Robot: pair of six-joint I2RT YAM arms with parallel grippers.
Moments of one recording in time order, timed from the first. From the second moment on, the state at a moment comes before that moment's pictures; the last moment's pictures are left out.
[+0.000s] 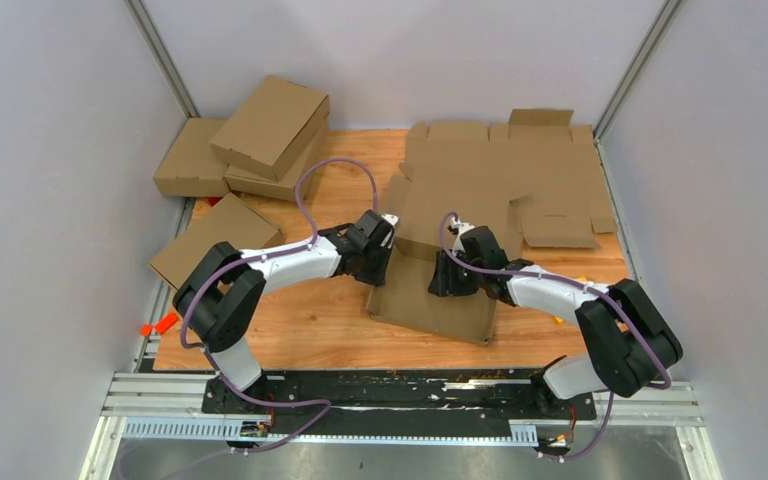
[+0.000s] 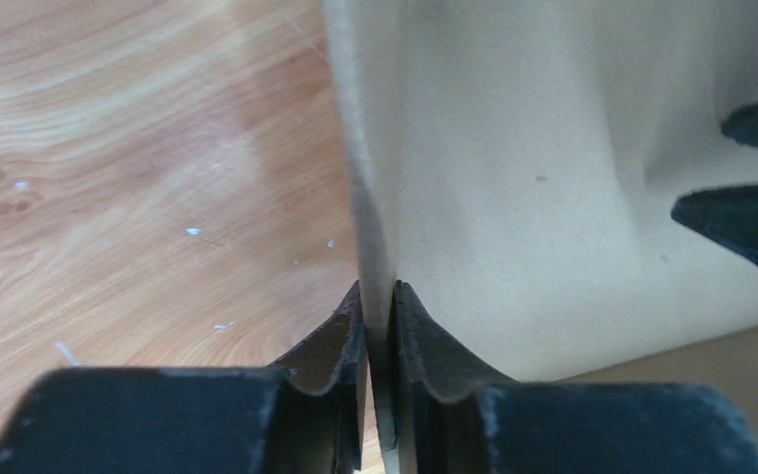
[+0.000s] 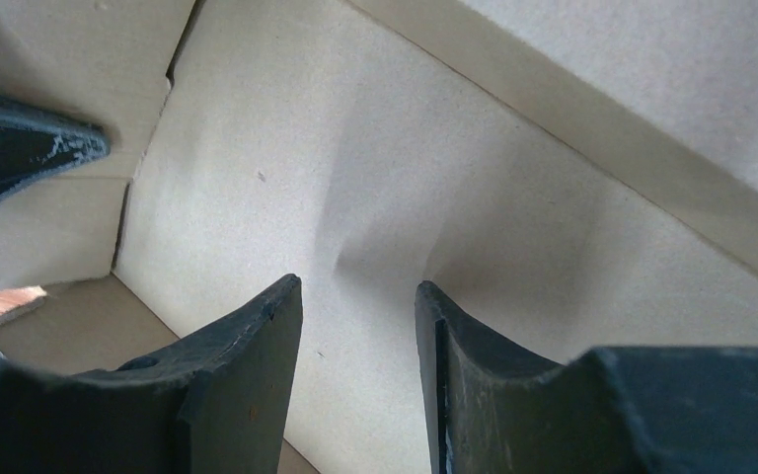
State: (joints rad) left arm -0.76 1.70 1.03 -0.37 0.02 -0.40; right arm 0.54 1.44 0.62 -0.05 -0.20 0.43
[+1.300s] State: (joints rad) left arm -0.80 1.82 1.14 -0.42 -0.40 -0.34; right arm 0.63 1.47 0.61 0.07 -0.14 0.42
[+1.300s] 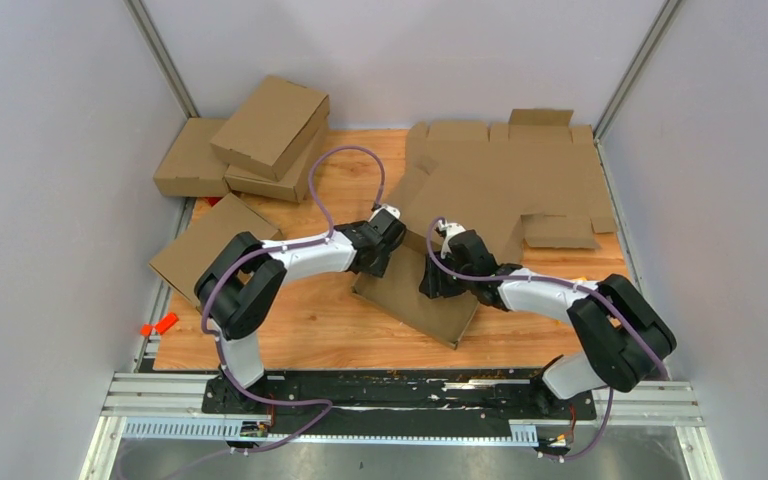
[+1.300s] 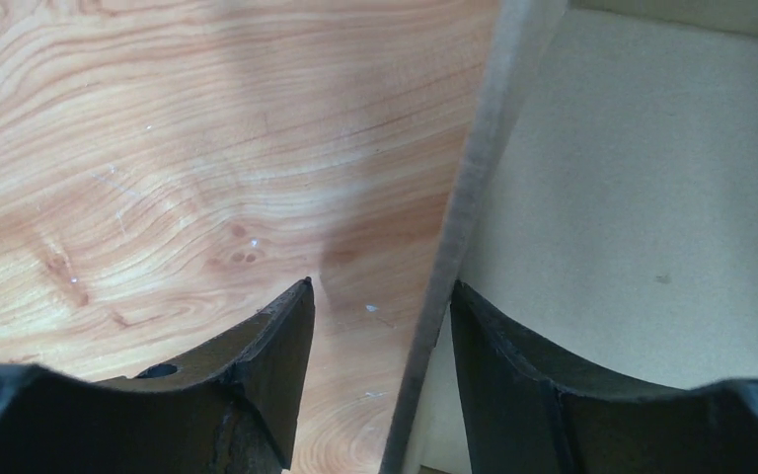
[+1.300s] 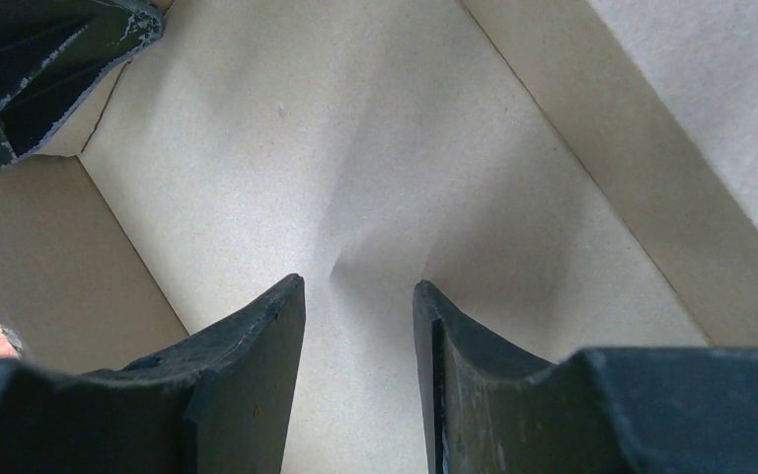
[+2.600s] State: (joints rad) left arm -0.70 1.72 1.02 -0.23 -0.27 -0.32; right arm 0.66 1.31 0.62 -0.05 -0.10 0.39
